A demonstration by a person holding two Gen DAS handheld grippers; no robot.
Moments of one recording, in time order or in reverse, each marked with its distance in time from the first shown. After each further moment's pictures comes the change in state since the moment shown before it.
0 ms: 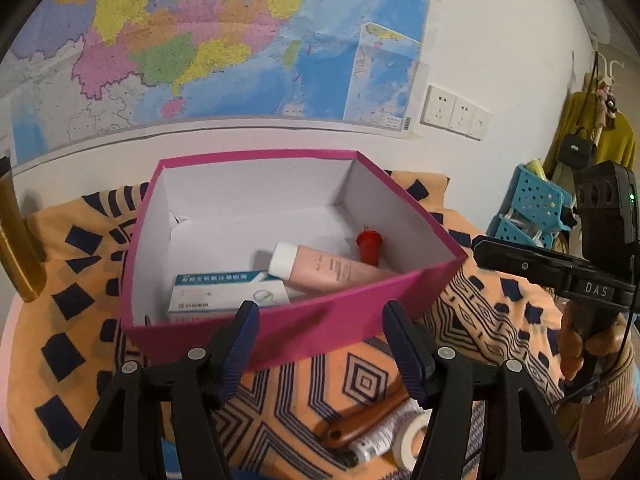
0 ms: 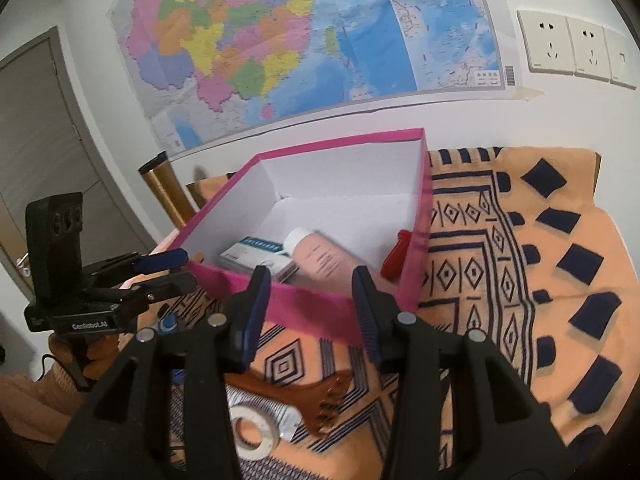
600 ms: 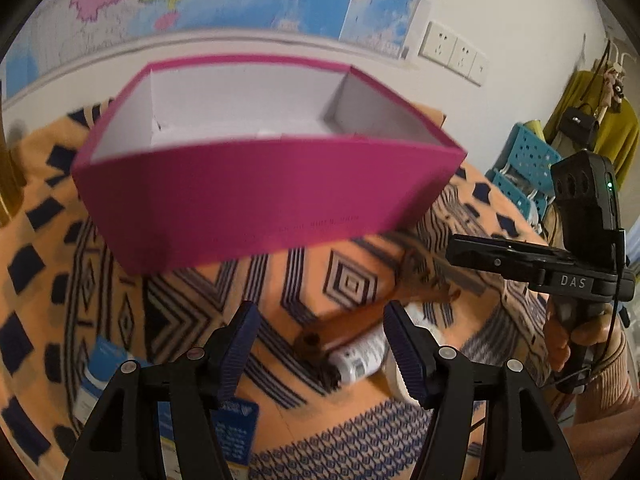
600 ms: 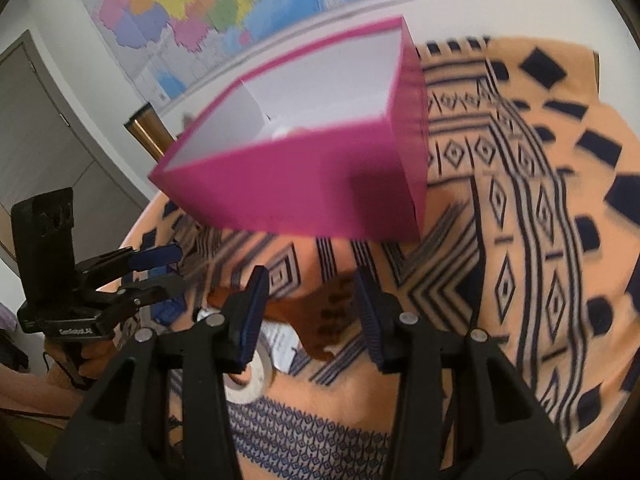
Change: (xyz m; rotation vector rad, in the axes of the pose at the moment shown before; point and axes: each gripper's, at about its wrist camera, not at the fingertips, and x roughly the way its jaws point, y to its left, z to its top) left arm 0.025 -0.007 -0.065 -0.058 0.194 -0.044; right arm 0.030 -0.018 -0.071 0.123 0.196 0.017
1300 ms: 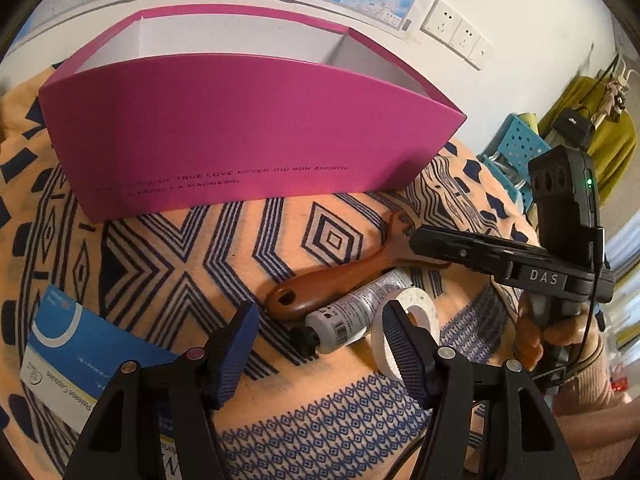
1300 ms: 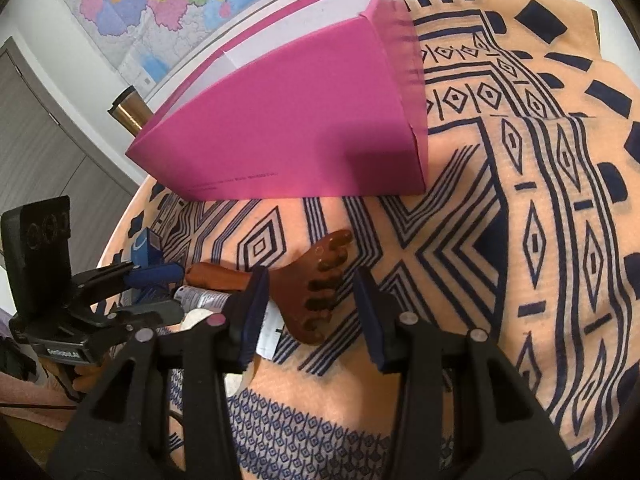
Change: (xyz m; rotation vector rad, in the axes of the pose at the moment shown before) left arm 0.021 0.002 -0.013 -0.065 0.096 -0.093; right arm 0.027 -0.010 -0.014 0.045 0.065 0.000
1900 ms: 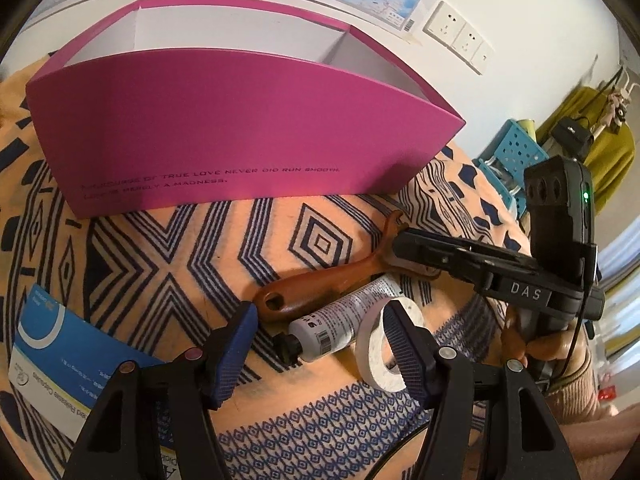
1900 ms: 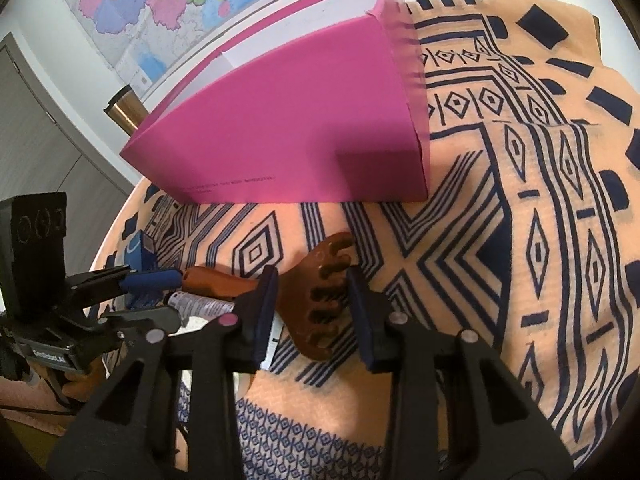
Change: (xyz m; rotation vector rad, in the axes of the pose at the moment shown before) left arm 0.004 -0.004 0.005 -0.039 0.012 -0.030; right arm 0.006 0.004 0.002 -0.013 -0.009 -0.021
